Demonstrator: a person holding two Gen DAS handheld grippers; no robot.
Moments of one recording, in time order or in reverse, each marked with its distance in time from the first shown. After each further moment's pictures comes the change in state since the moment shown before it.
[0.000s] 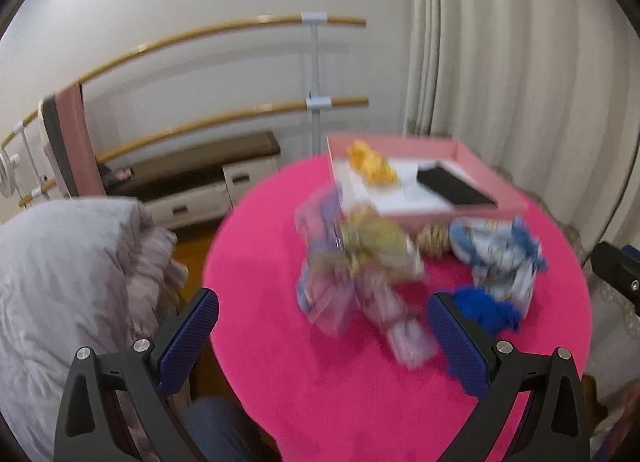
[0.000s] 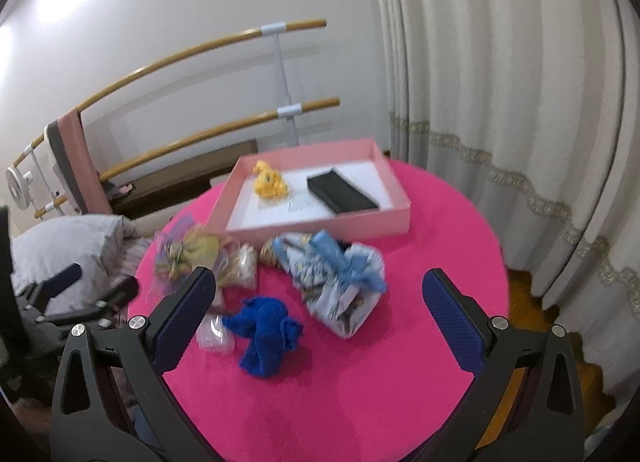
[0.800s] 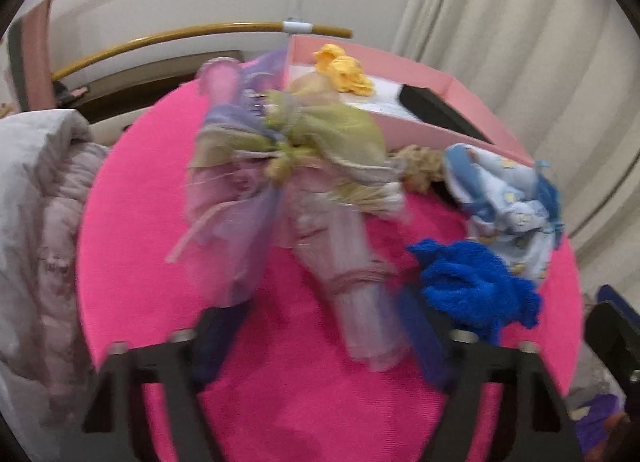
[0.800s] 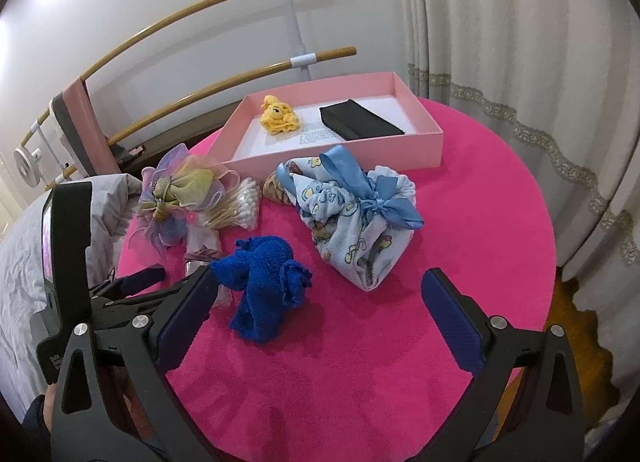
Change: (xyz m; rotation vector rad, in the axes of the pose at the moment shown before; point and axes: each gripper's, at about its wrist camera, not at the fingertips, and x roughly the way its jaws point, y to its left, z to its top) left arm 0.140 -0.016 0.006 -0.124 0.207 -0.200; right arm 0.045 -0.005 -0.028 0.001 0.134 0.049
